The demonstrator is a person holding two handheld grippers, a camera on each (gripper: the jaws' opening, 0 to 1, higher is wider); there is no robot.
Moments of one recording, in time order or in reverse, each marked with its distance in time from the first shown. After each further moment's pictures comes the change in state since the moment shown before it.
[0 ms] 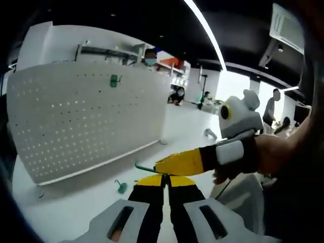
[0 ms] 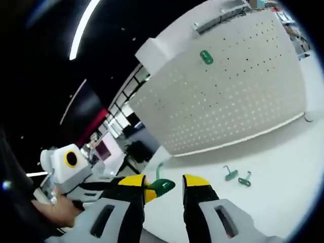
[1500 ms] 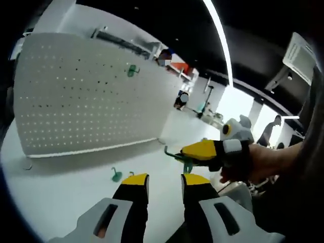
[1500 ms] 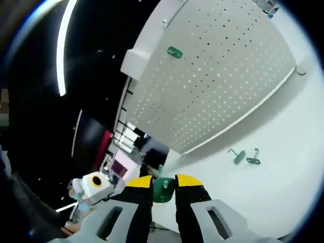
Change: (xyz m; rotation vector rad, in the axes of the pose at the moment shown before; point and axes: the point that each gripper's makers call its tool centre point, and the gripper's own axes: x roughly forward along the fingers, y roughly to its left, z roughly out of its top) left arm -0.015 0.033 -0.010 -0.301 -0.020 -0.056; right arm -0.012 -0.011 0.002 0.214 0.006 0.076
